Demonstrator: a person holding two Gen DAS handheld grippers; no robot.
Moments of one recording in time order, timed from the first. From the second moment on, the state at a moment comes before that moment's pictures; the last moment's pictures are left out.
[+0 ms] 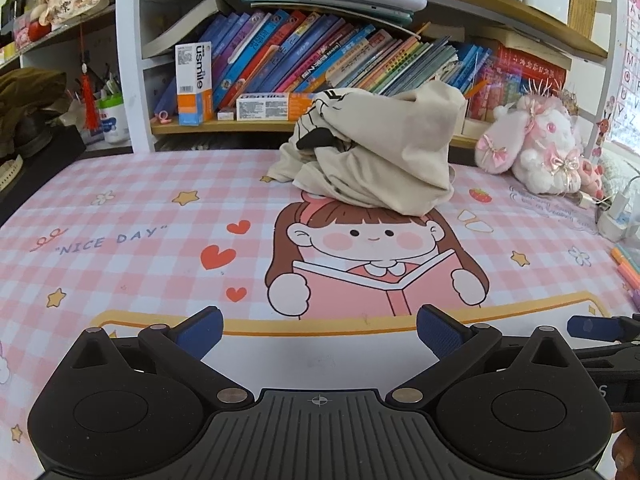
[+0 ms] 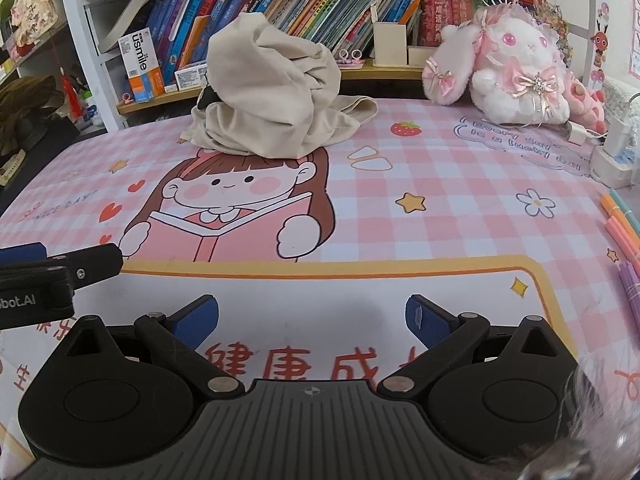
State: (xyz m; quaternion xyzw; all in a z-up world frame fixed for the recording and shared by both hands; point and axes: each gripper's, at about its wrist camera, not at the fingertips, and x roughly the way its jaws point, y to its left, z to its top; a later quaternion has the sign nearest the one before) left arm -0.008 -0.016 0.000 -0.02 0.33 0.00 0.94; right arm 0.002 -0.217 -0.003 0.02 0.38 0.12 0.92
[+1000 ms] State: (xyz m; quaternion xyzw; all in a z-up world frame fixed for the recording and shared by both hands) left arm 0.133 -0.074 0.042 -0.06 0.27 0.00 0.96; right arm 0.032 -0.296 0.001 -0.04 0.34 0.14 0.93
